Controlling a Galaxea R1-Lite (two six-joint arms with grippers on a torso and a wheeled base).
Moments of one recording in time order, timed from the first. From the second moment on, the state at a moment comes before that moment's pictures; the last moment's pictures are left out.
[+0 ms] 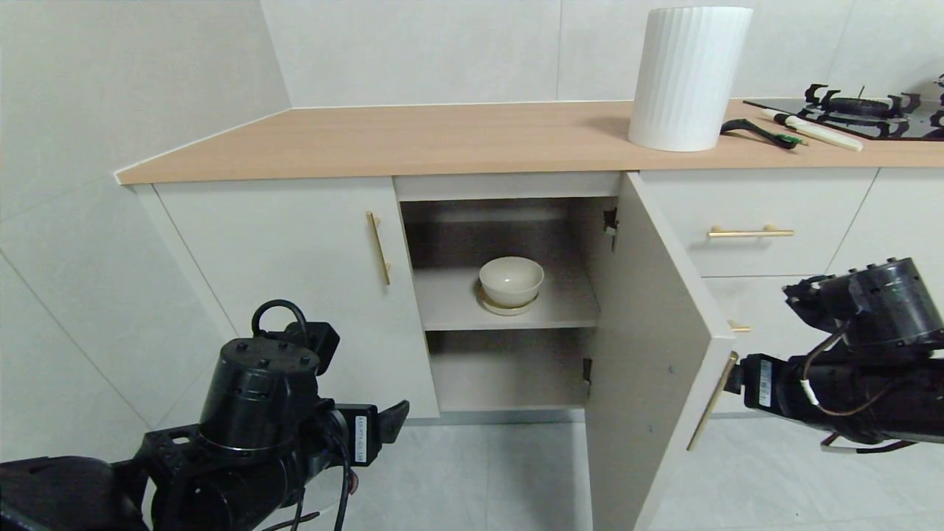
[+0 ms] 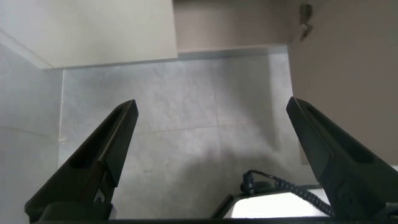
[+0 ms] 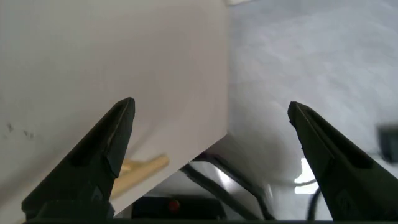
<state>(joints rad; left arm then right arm) -0.59 1.62 -0.48 -0.53 0.38 -0.35 0.38 1.55 -0.74 -0.06 -0.09 0.54</state>
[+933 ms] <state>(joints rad) -0.56 1.53 -0.49 -0.53 0.45 -0.23 0.50 1.90 -1.08 -0.18 0.05 0.50</state>
